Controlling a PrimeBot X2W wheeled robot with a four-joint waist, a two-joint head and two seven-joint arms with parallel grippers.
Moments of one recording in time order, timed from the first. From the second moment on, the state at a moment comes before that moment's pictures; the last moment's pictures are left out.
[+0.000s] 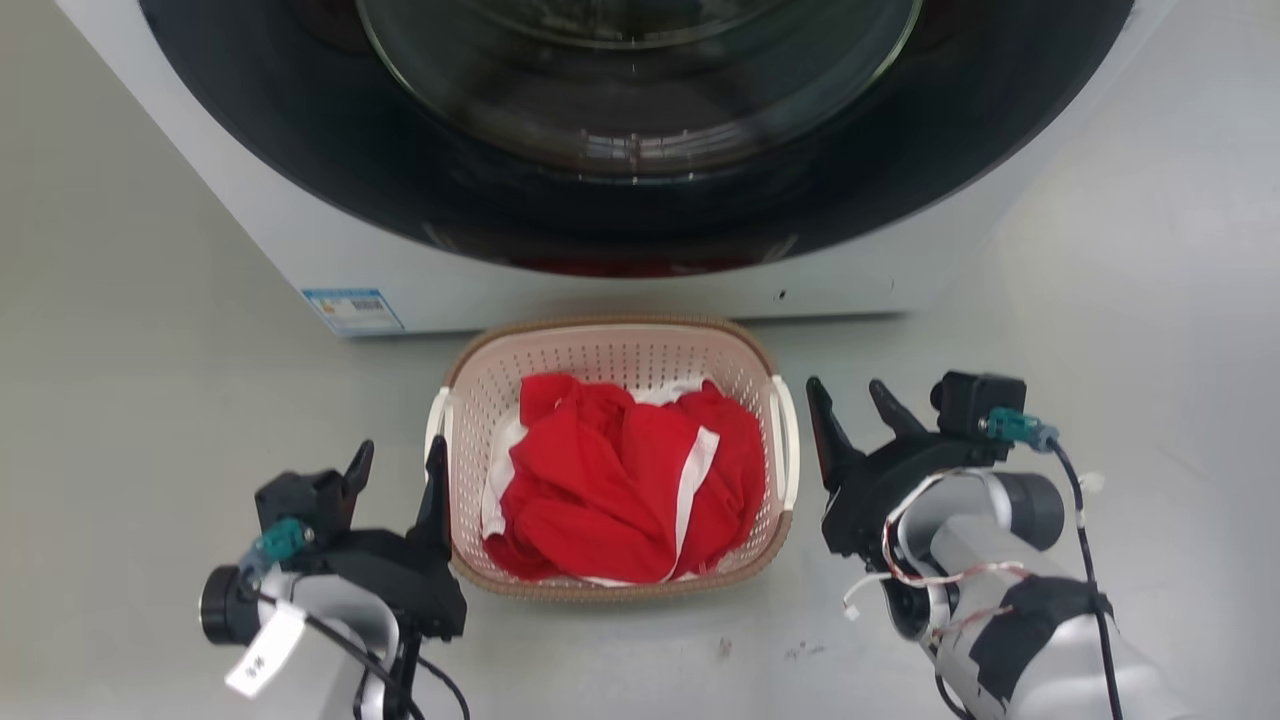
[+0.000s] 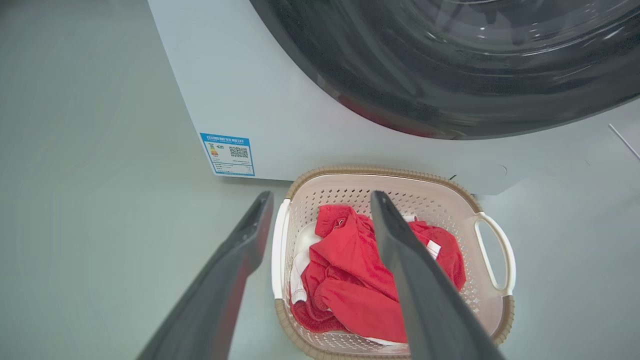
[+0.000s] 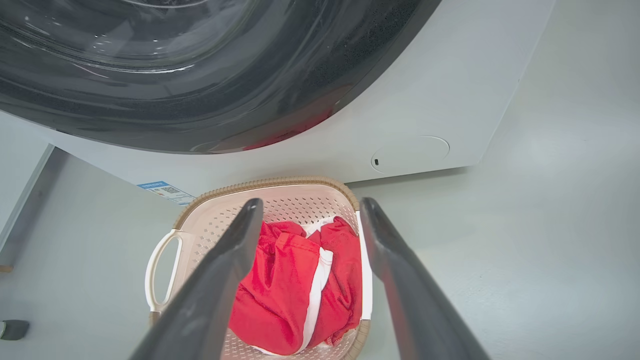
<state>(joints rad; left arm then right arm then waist) -0.57 0.13 -0.43 0.79 -0.65 0.06 -0.25 -0.88 -0.08 0.94 1.01 1.07 -0.06 -0.25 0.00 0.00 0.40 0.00</state>
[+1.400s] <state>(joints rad) 0.11 0.15 -0.26 0.14 -0.37 0.12 -0.25 -0.06 -0.15 0.46 0.22 0.52 -0.12 -0.25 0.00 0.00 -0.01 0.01</state>
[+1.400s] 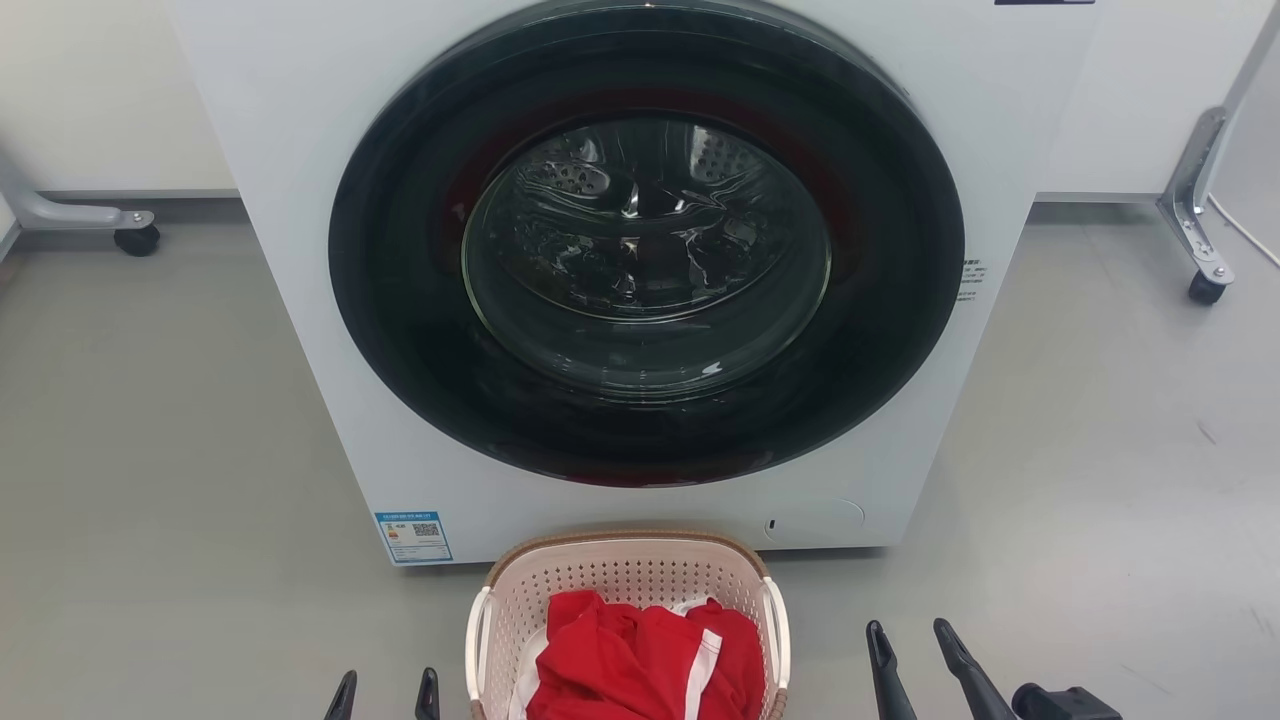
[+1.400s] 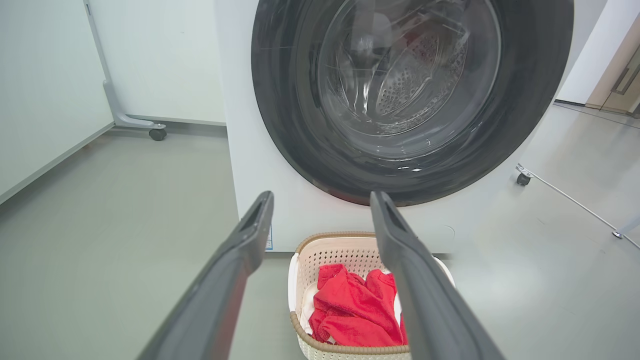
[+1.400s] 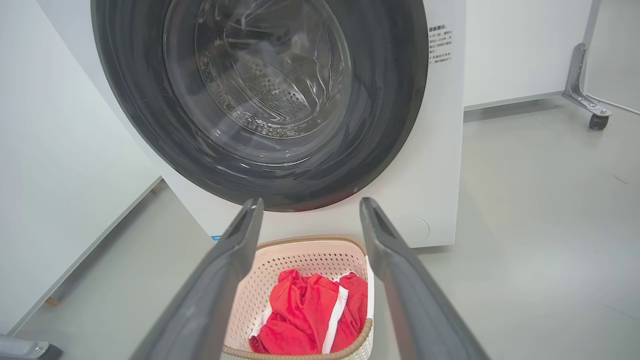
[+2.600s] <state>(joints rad) 0.13 0.12 -0.23 0.06 -0.29 0.12 -0.25 0.03 -0.09 0.34 0.06 0.32 -0.12 -0.25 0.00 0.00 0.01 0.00</state>
